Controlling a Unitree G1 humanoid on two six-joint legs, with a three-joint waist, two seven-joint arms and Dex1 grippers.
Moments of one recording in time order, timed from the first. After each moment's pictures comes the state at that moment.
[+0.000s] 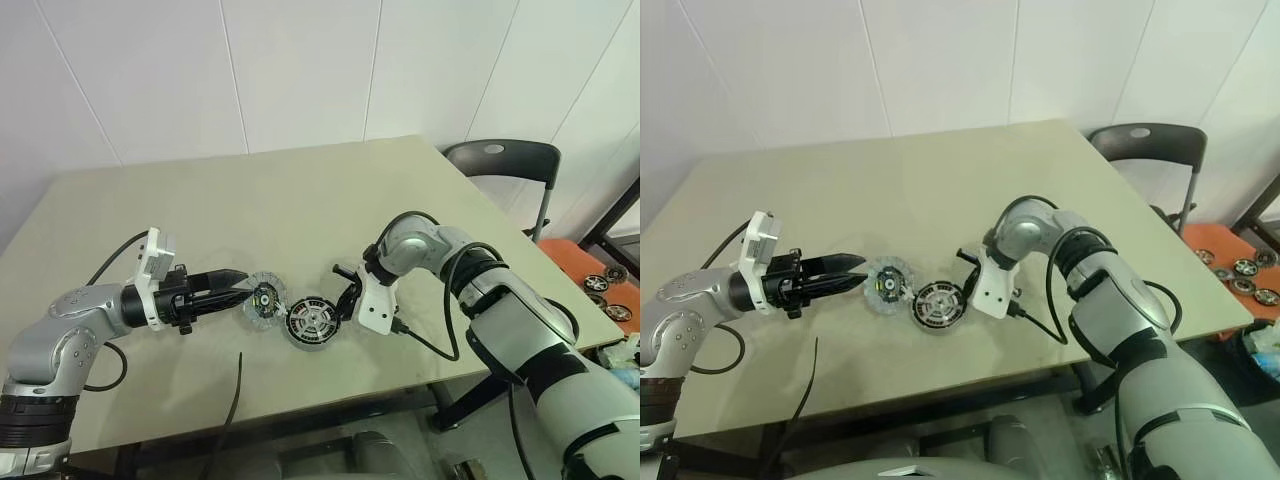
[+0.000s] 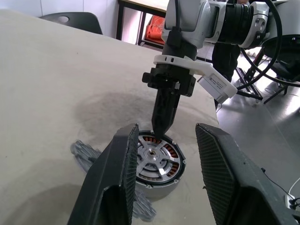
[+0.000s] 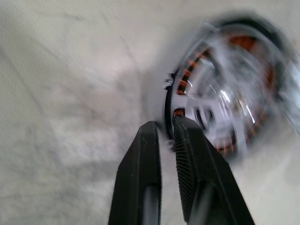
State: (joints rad) left arm -0.17 0.75 0.18 -0.16 -0.76 0.60 -1.18; right arm -1.13 -0.36 0.71 1.08 -0.43 -1.23 1.27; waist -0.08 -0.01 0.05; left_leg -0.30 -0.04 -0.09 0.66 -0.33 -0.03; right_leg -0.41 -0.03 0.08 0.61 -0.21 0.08
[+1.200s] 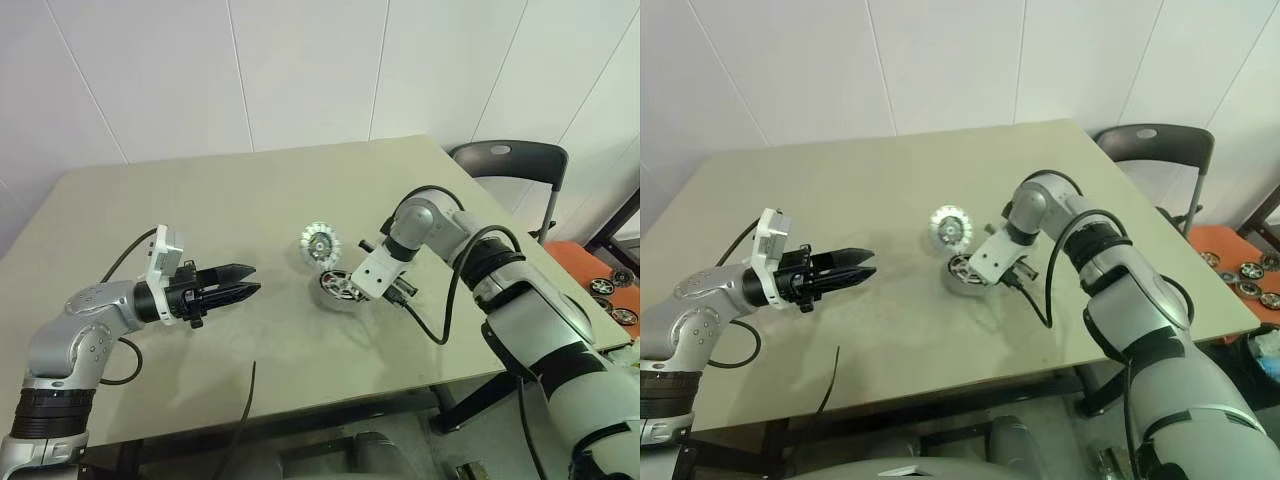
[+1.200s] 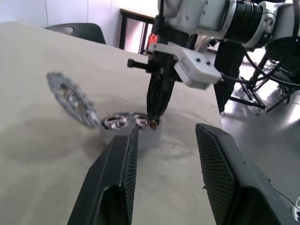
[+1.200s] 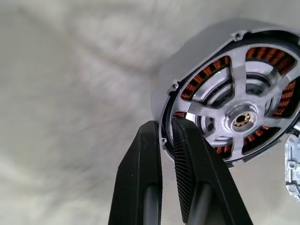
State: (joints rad) left arm -0.21 0.68 0.15 -0.11 -0.73 0.56 -1.18; right arm -1.14 -0.48 0.66 0.92 -0.36 -0.61 1.56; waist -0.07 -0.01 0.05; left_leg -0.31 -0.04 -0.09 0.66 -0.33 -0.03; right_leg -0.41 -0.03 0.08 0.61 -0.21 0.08
